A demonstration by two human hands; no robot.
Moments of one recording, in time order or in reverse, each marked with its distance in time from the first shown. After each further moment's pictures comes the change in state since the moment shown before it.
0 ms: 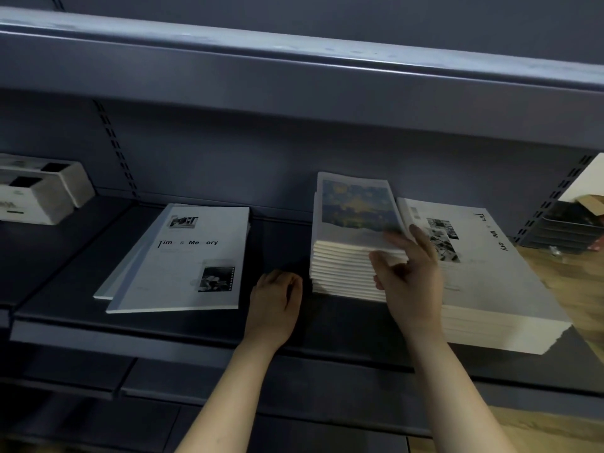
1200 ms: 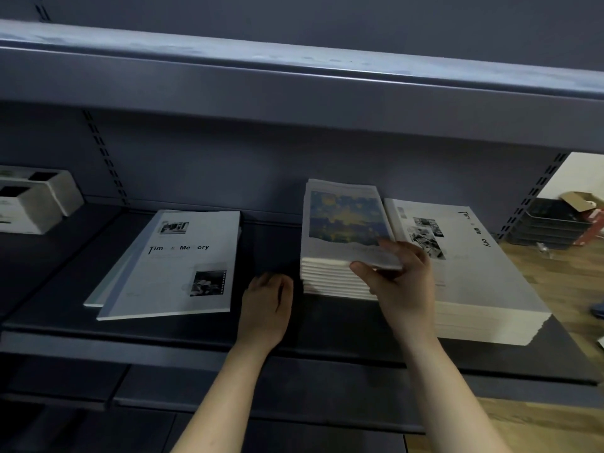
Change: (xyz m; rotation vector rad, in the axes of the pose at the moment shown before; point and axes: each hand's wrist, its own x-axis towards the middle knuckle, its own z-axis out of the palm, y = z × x) left_hand -0.002 -0.001 0.001 0.000 -0.007 -0.007; right_hand -0.006 -0.012 -0.010 0.035 -0.028 0.125
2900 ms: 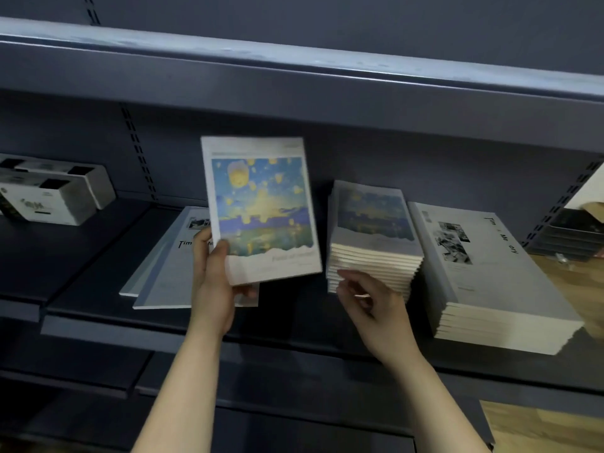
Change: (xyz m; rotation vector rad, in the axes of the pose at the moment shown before) left_hand 0.000 0.008 -0.109 -0.966 0.362 -0.266; right_hand -0.044 -0.004 0.042 0.055 -0.319 -0.187
